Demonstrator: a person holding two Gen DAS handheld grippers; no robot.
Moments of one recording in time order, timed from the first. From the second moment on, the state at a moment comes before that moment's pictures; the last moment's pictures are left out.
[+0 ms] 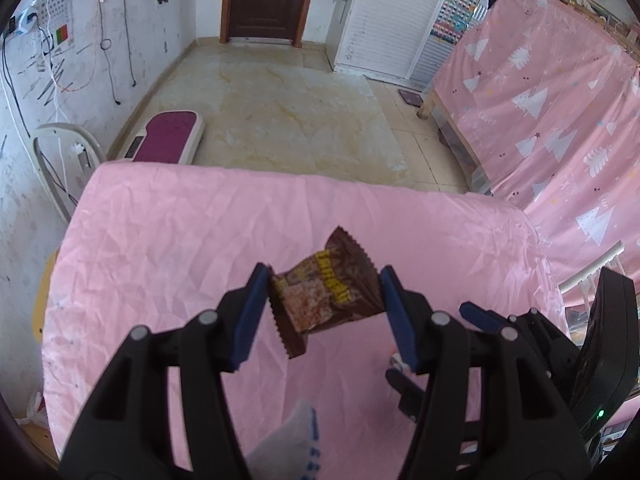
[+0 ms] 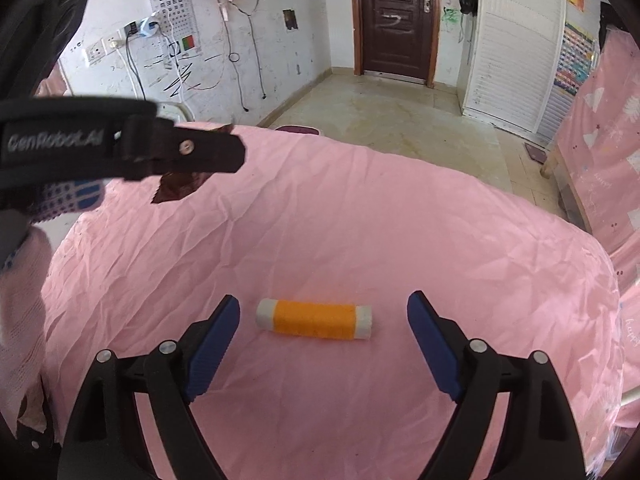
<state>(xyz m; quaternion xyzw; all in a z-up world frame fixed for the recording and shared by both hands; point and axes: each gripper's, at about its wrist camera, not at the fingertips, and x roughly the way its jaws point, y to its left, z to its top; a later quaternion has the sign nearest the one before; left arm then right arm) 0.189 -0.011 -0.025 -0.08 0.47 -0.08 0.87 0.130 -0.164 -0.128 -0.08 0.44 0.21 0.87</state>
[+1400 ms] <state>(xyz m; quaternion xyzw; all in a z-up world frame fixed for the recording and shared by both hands) 0.120 -0.150 0.016 0.00 0.43 -0.15 0.89 0.035 -0.395 -0.043 0.09 0.32 0.17 0.93</state>
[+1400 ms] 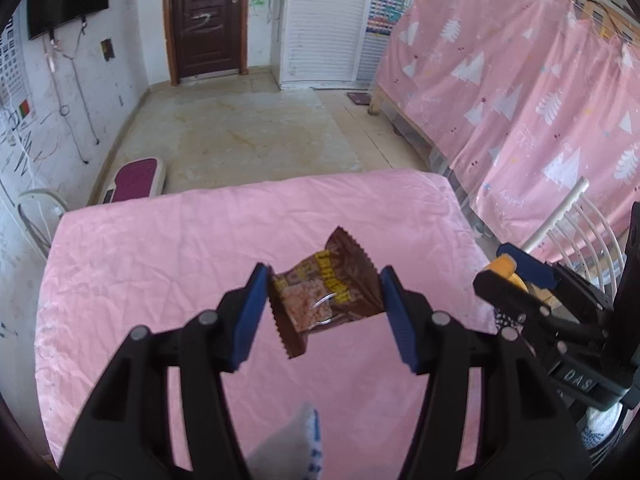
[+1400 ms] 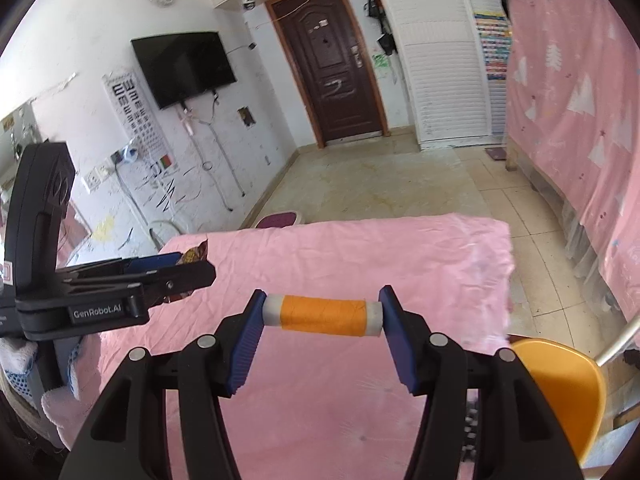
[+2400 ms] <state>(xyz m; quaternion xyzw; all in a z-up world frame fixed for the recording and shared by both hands) 0.084 -0.363 -0.003 0.07 0.41 -0.35 0.84 -0.041 -0.588 -0.097 0.17 0.31 -0.01 0.94</state>
